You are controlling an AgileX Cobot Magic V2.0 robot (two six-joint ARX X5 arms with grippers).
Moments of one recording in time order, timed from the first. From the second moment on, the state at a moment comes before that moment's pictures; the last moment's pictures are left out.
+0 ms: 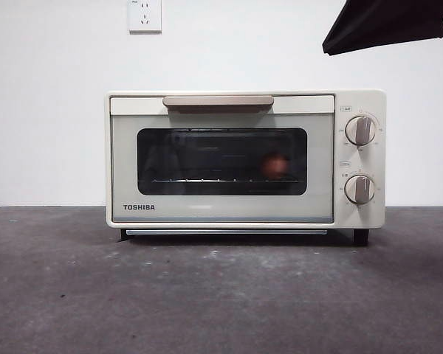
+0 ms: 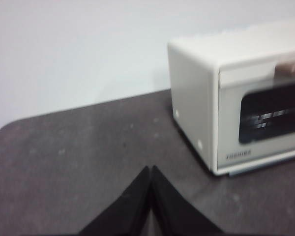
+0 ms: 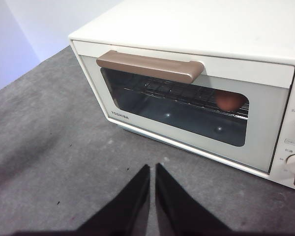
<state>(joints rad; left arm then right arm) 0.02 0.23 0.22 -0.05 0.21 0.16 0.74 0.80 0.59 -0.08 0.08 0.29</state>
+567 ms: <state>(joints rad) 0.03 0.00 0.03 -0.17 0.21 0.16 0.74 0.80 0.59 -0.08 0.08 0.29</state>
